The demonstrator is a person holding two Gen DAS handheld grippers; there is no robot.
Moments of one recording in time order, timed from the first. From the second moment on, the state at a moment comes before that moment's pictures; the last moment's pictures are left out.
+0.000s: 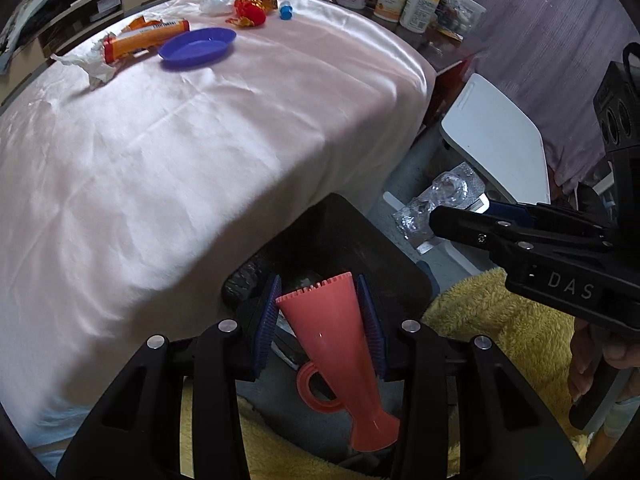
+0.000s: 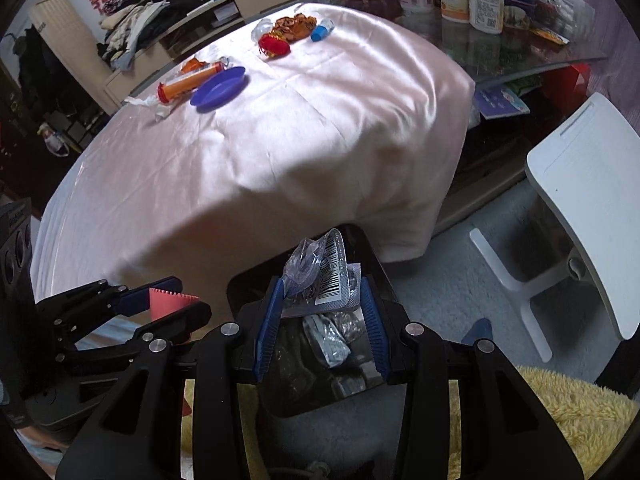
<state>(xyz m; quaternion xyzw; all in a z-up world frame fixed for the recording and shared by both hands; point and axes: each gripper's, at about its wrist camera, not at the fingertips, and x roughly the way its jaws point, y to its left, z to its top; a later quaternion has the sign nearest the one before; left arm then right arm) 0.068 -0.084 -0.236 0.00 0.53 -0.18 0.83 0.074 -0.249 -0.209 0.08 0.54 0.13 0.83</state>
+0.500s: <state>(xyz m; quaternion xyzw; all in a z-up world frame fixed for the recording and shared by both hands) 0.077 -0.108 -0.271 0.04 0.55 -0.18 0.82 0.078 -0.264 -0.241 0.10 0.58 0.12 0.80</state>
